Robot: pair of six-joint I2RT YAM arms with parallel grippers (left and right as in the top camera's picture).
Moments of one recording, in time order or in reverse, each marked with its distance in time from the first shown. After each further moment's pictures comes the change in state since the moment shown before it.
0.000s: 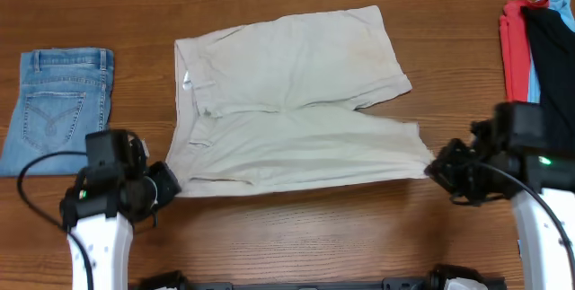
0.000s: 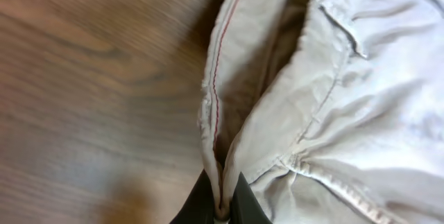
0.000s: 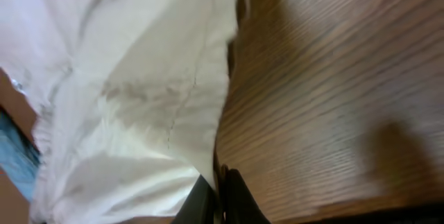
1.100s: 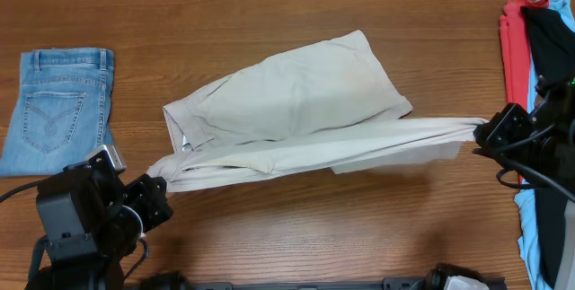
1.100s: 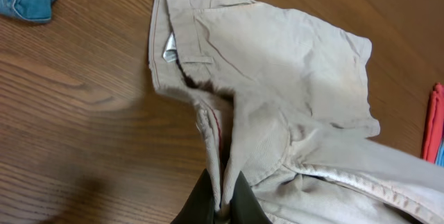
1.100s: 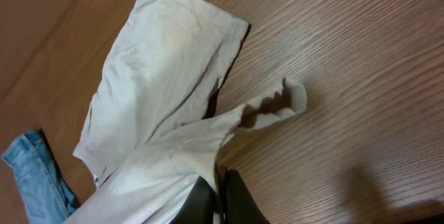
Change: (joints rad) left arm -0.015 -0.324 0.311 -0.235 0.100 -0.084; right arm -0.080 0.058 0.523 -0.205 0.084 -0.071
